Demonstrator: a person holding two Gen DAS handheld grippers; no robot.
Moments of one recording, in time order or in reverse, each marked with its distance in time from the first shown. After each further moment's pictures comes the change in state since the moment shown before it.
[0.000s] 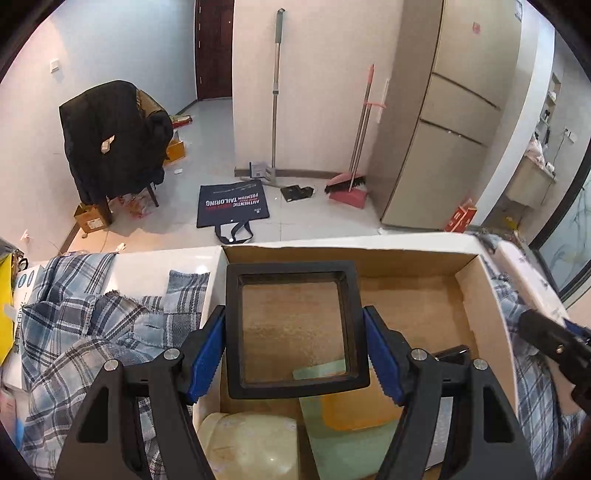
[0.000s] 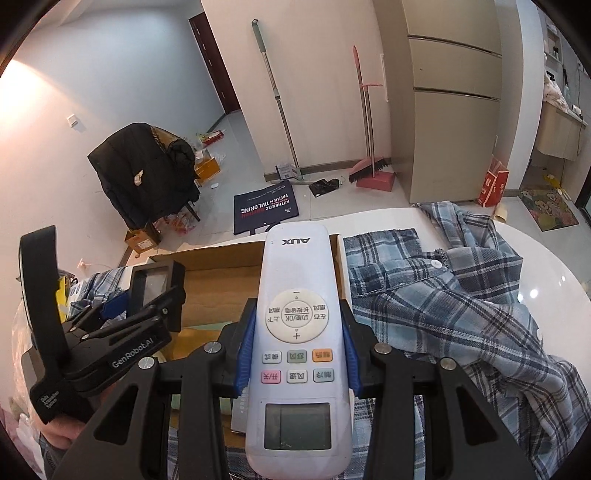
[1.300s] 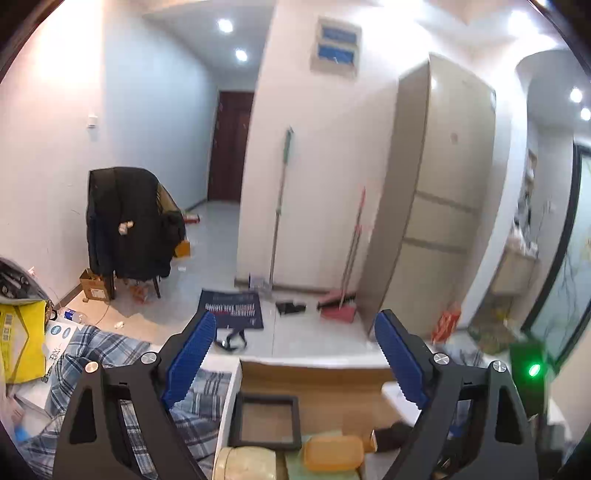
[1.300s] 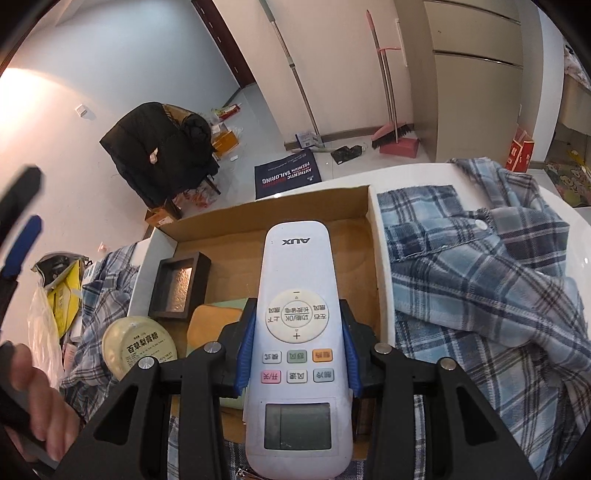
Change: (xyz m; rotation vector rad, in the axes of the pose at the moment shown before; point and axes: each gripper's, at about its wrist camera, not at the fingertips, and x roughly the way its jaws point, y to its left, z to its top) left arm -0.121 0.005 0.000 -0.085 -0.512 -0.026; right arm 0.039 -0.002 -0.012 0.020 0.130 0.109
